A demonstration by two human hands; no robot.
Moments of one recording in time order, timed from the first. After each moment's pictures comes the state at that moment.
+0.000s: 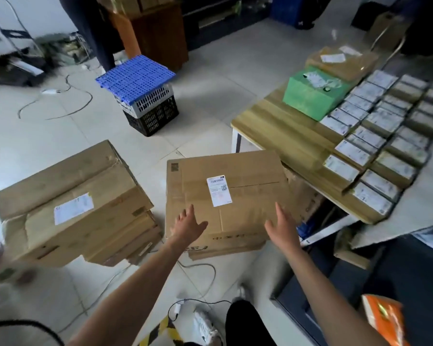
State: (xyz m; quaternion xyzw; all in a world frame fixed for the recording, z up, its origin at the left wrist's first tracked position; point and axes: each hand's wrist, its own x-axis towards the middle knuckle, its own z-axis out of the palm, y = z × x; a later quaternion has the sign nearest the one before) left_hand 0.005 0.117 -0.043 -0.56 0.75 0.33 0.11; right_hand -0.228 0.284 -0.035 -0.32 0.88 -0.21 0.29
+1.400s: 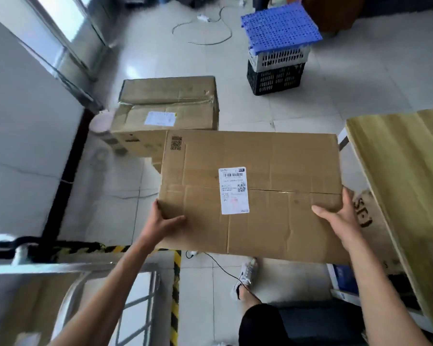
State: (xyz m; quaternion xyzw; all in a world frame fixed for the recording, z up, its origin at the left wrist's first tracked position) left_hand 0.120 0.266 0.000 -0.74 0.34 0.50 -0.29; right_hand -0.330 0.185 -0.035 -0.40 0.74 -0.27 0.47
